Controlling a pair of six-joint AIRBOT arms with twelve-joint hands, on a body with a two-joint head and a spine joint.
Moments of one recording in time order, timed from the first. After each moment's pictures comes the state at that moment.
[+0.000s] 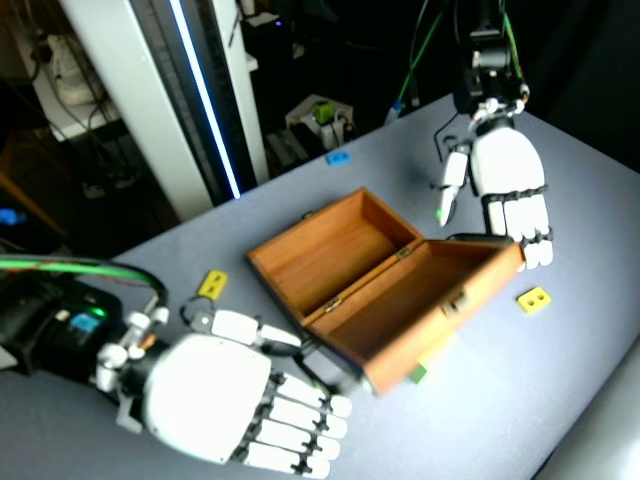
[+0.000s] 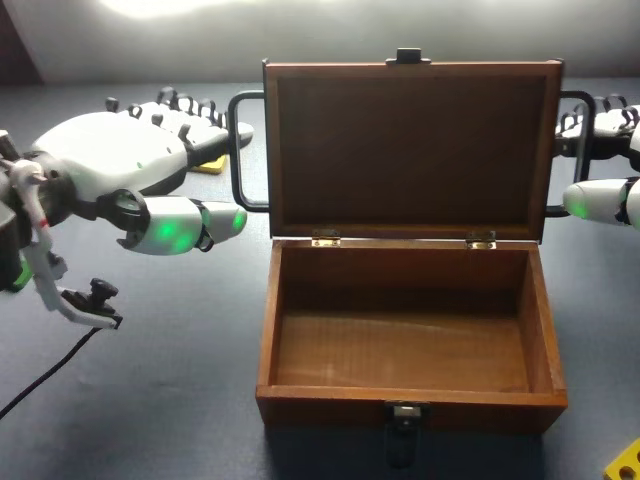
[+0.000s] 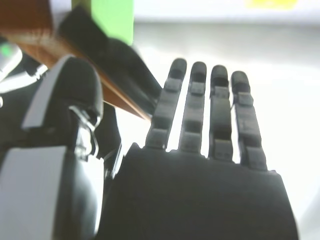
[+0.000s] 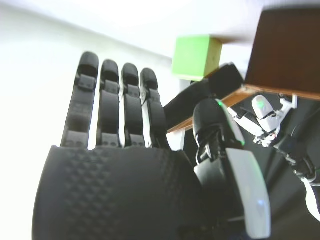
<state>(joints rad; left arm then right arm) 0.74 -1.00 1.16 -0.02 -0.49 0.87 -0.91 -1.01 1.34 -0.17 0.68 -0.41</state>
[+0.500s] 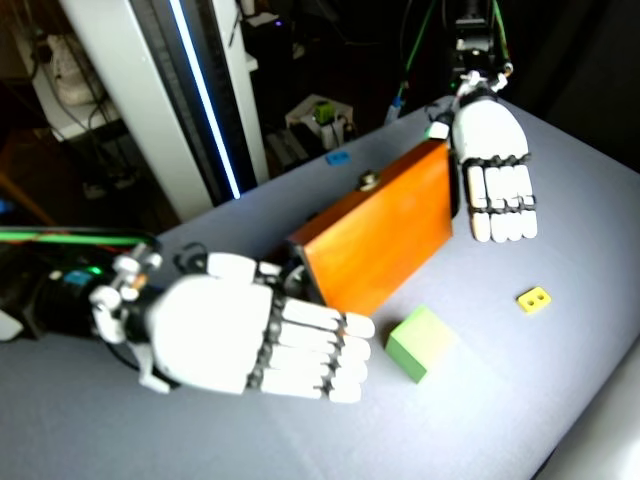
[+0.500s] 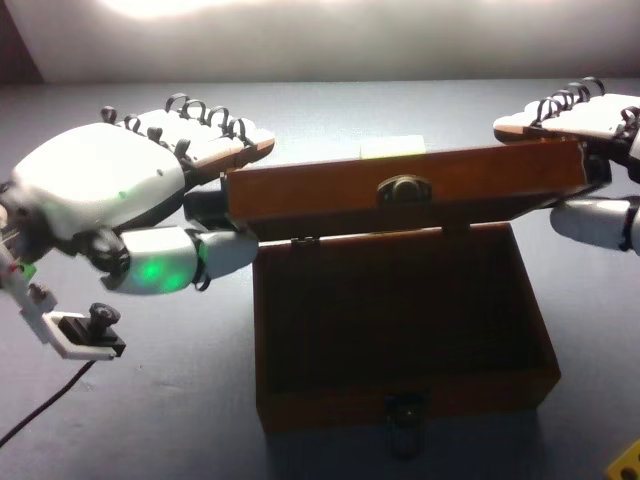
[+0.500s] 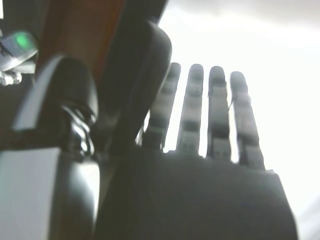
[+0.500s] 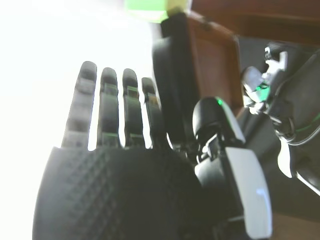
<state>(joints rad) 0.85 -0.90 1.02 -0.01 -0.73 0.87 -0.98 -0.94 1.21 -0.18 0.93 -0.41</state>
